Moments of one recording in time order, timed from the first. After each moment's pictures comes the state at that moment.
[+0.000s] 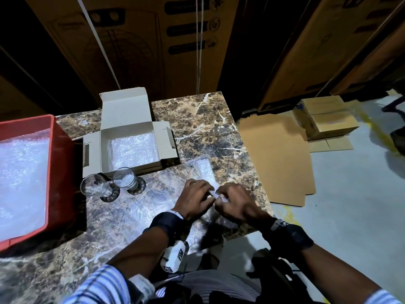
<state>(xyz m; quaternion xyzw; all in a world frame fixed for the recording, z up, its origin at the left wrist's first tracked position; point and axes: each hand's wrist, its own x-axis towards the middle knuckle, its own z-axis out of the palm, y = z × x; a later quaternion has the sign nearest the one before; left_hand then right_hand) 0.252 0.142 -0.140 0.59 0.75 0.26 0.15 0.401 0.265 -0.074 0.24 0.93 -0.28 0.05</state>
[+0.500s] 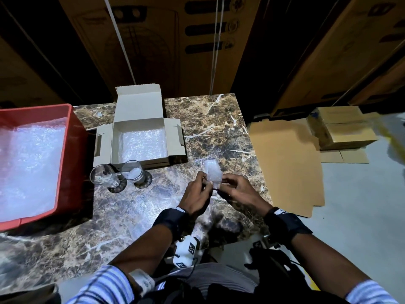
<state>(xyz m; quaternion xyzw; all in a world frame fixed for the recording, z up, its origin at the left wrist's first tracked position) 0.258 0.143 -0.124 0.33 0.76 0.46 0.33 0.380 0.296 -0.079 0.27 0.75 -0.61 0.02</state>
